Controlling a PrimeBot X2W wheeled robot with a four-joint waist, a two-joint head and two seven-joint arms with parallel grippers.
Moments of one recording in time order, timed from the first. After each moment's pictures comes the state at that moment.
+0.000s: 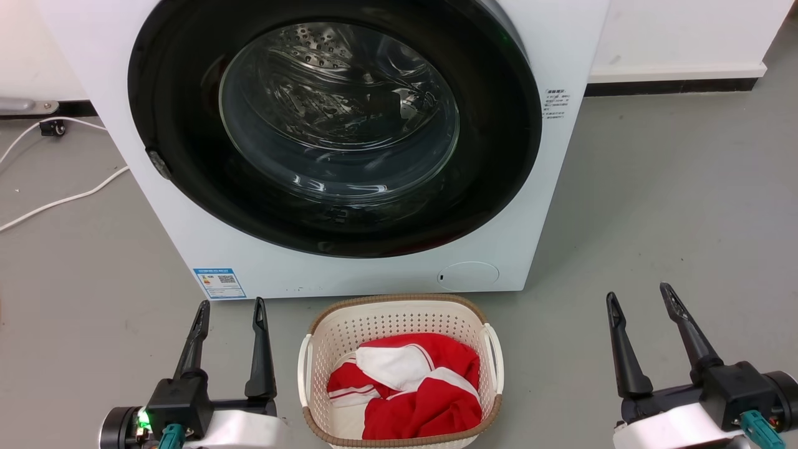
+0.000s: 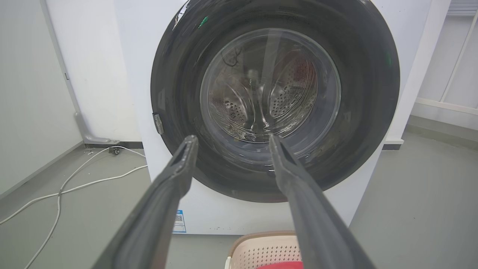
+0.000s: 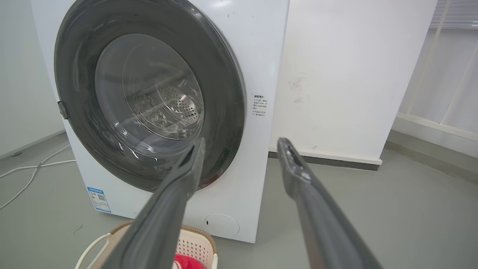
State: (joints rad) left arm 0.06 0.05 -0.05 0.00 -0.08 0.05 -0.26; right arm 0.06 -0.05 0.01 -0.01 -0.02 0.13 -0.26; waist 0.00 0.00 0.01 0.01
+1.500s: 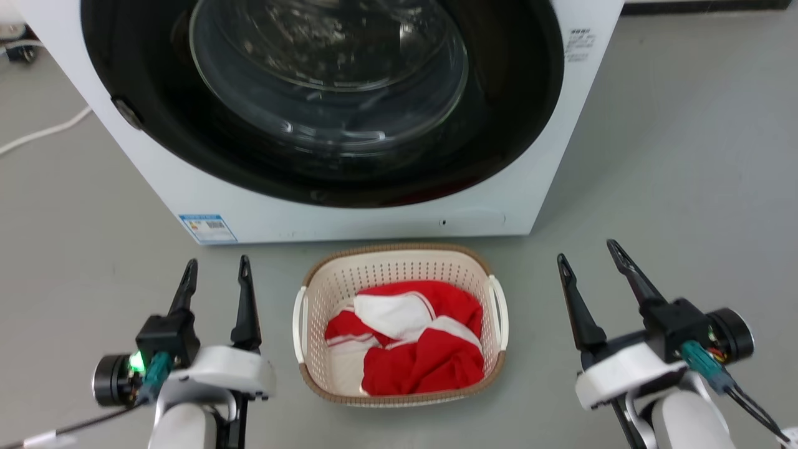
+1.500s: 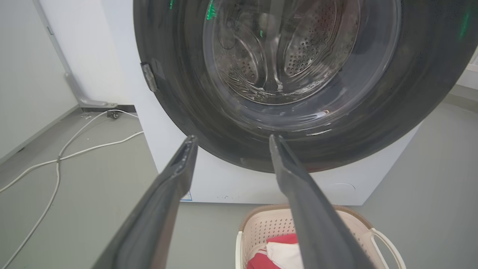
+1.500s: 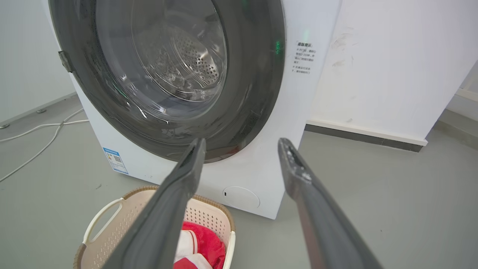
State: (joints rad) left arm -0.16 0.05 0.04 0.24 -0.07 -0.01 -0.26; right arm -0.15 -0.05 0.09 0.20 -0.05 0.13 -0.26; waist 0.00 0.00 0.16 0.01
